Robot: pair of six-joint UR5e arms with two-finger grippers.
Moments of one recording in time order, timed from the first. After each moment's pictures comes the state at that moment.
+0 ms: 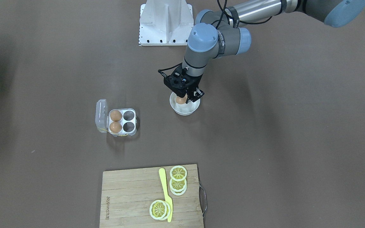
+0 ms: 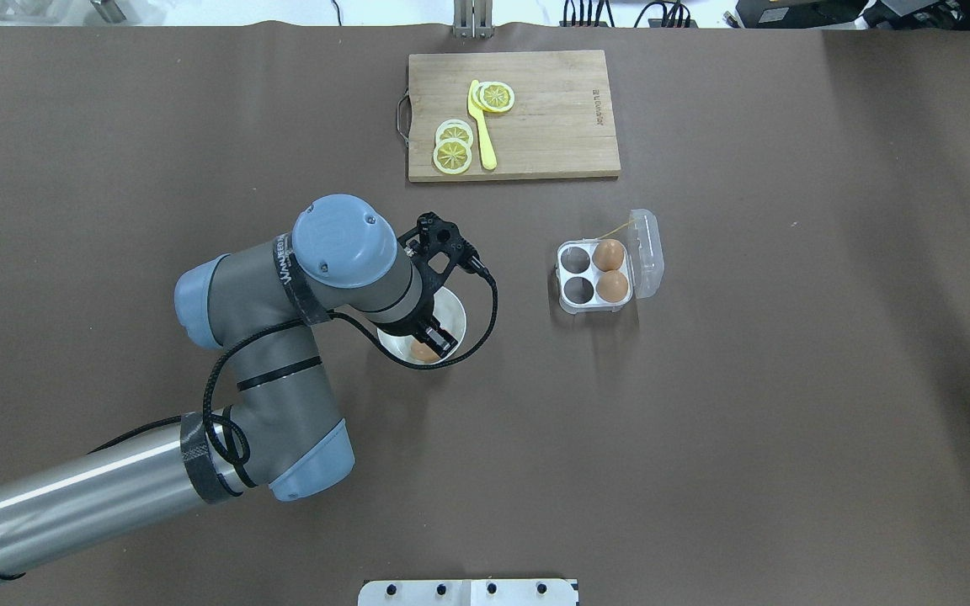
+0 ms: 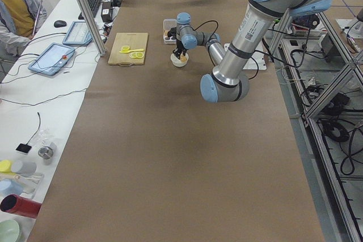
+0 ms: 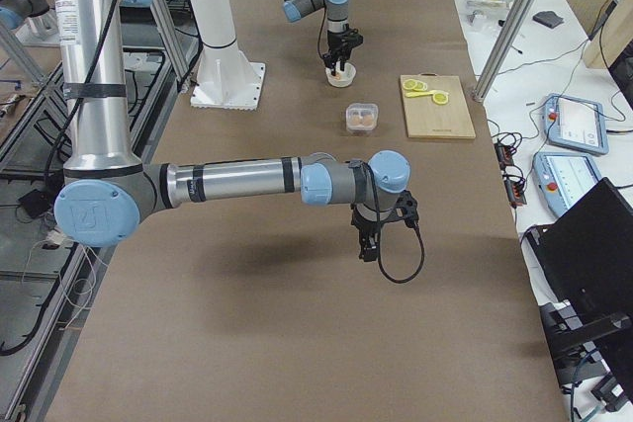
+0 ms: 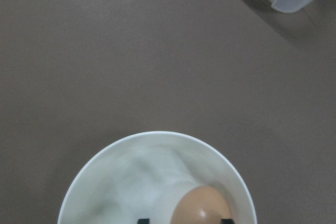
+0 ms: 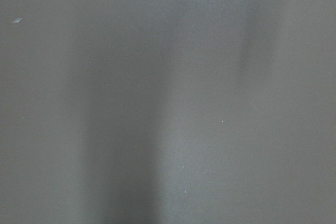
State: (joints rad) left arm -0.50 -2.27 -1.56 -1.79 -1.89 -0.49; right arm 1.41 -1.54 1.65 -1.62 2.36 -0.07
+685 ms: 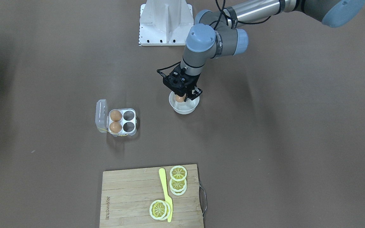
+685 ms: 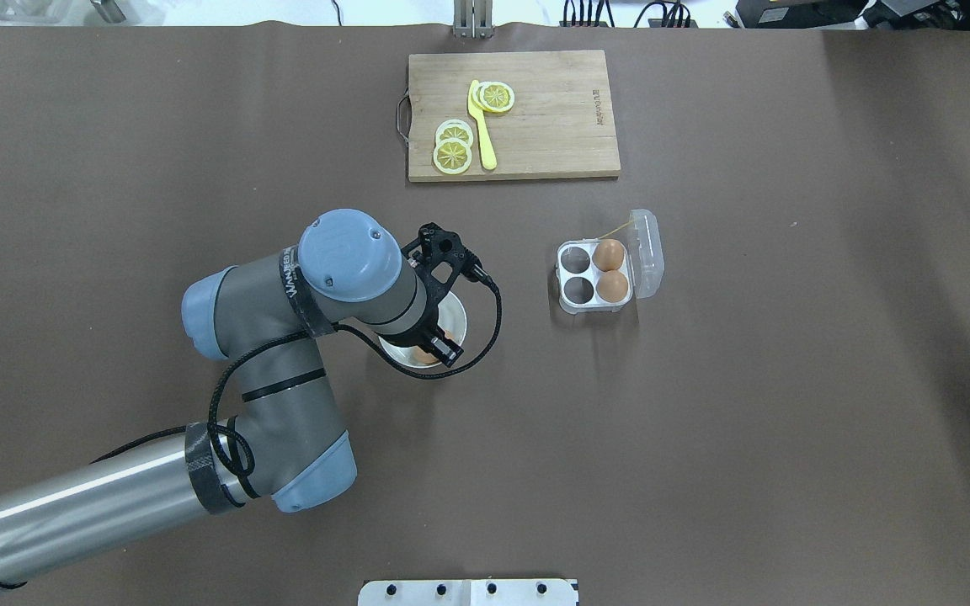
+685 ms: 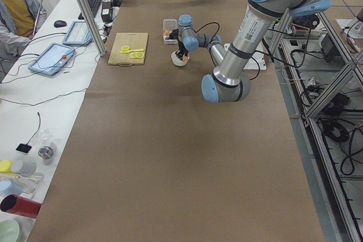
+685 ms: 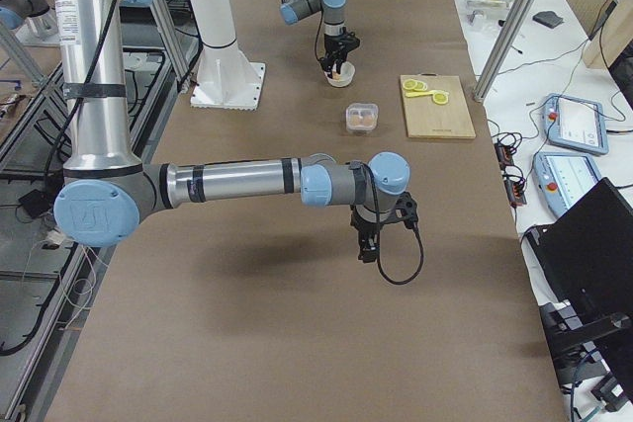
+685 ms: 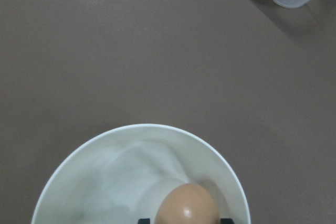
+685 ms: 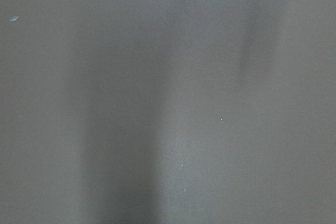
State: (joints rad) left arm -0.48 -2.27 -1.54 -1.82 -1.89 -0.56; right arm 1.41 -1.54 1.64 -1.63 2.36 -0.07
